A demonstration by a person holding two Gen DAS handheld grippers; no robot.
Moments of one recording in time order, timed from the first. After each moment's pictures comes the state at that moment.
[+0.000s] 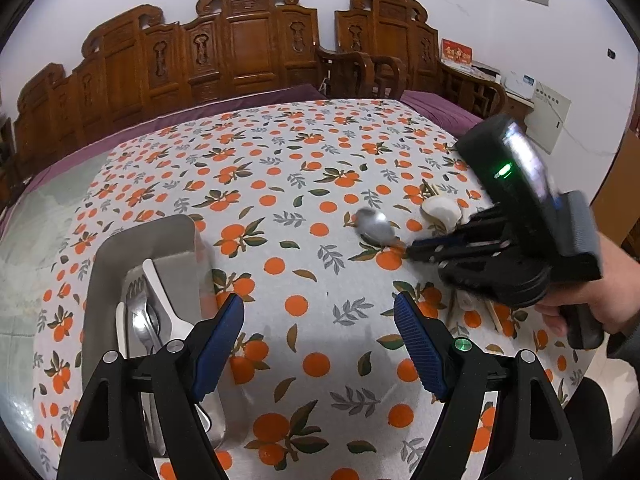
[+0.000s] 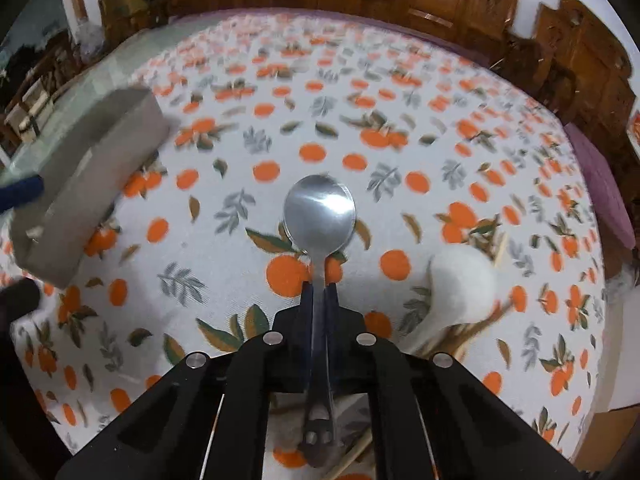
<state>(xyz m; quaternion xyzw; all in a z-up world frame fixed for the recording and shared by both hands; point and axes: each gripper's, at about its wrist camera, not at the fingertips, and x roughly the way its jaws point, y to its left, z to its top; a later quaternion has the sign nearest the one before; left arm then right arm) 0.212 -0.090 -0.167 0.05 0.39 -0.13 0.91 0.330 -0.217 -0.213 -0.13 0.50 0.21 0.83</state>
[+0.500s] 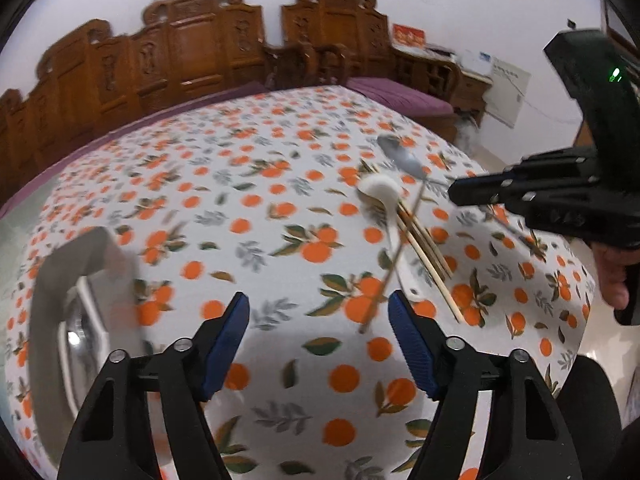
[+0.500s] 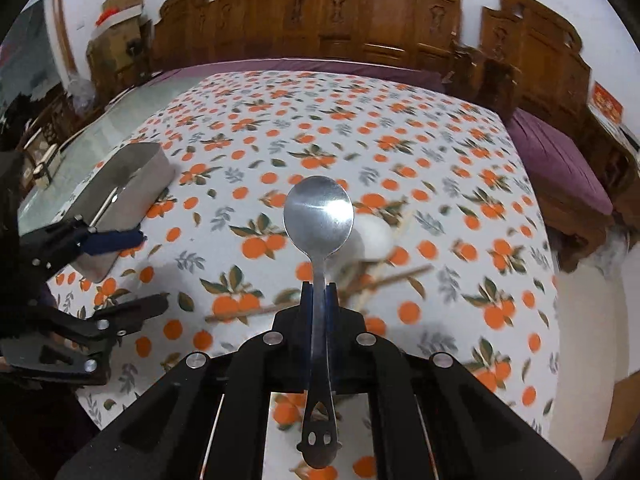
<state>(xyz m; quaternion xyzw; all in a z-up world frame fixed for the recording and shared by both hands) 0.212 -0.145 -0.192 0.07 0.40 -0.21 0.89 0.275 -0.300 -0.164 -0.08 0.46 0.18 0.87</state>
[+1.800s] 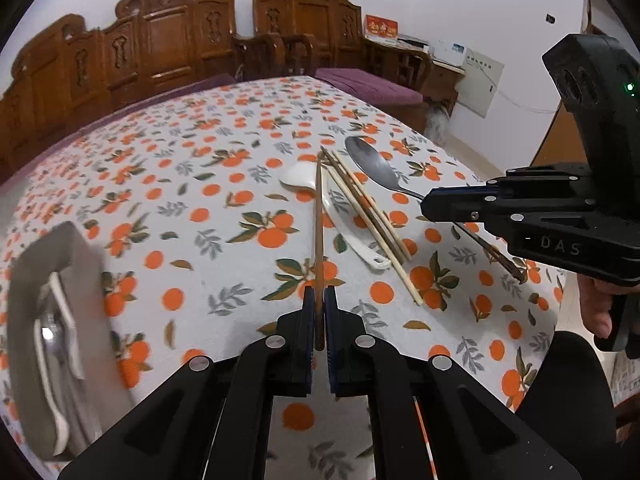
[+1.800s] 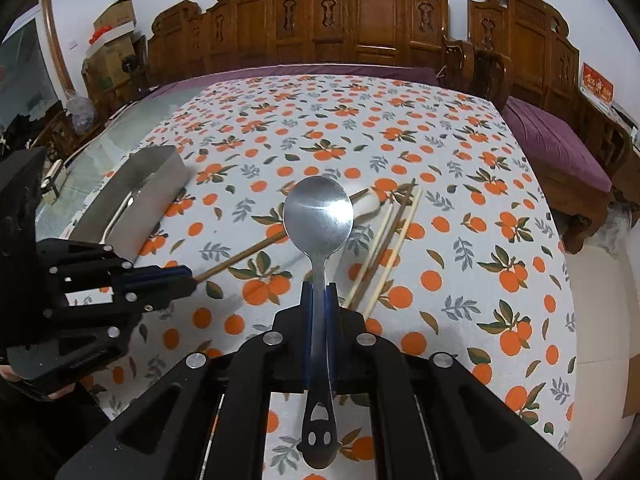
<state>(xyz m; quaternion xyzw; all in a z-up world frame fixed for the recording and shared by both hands) 0.196 -0.151 -0.186 0.07 0.41 -0.25 0.88 0.241 -0.287 -0.161 -0.05 0.45 0.18 0.87</state>
